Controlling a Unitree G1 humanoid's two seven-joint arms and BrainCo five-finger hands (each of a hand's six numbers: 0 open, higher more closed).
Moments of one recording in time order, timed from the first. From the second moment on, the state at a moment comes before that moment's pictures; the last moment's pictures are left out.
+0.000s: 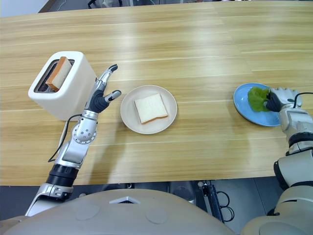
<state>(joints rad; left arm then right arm) -0.08 0.26 -0.14 0.01 0.47 -0.31 0.15 -0.58 -0.99 0.43 1.17 -0.73 -0.28 -0.36</state>
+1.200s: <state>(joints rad) -0.13 0.23 -0.08 0.06 0.41 -0.31 0.19 -0.51 -0.37 0.57 0.50 -0.80 -0.26 -0.05</state>
